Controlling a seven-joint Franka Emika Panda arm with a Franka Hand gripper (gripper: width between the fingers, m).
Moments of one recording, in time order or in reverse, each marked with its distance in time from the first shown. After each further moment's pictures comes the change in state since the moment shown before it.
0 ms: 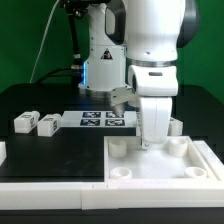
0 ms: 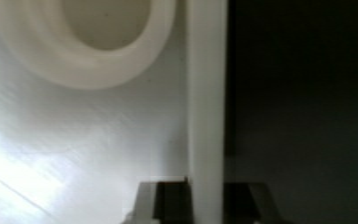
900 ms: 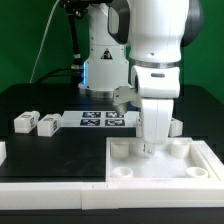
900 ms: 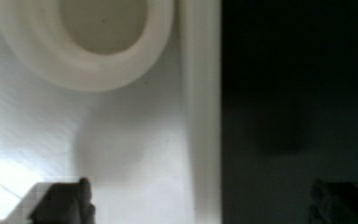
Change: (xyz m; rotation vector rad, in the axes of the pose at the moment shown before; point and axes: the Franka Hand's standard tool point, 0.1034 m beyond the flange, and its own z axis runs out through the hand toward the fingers) arm 0.001 -0.001 0.000 0.014 -0.006 0.031
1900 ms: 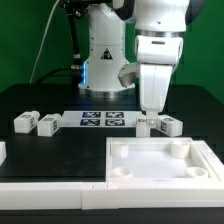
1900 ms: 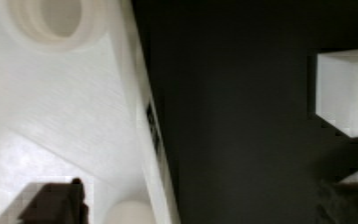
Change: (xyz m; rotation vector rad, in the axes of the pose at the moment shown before) arm 0.008 -0.023 -0.043 -0.043 -0.002 0.165
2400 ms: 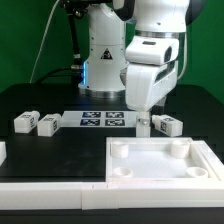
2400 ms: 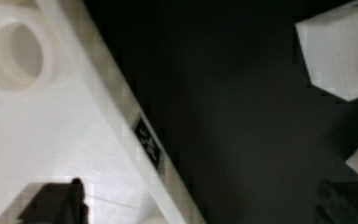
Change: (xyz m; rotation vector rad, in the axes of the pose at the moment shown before) arm 0.002 -0.002 0.002 0.006 0.001 0.358
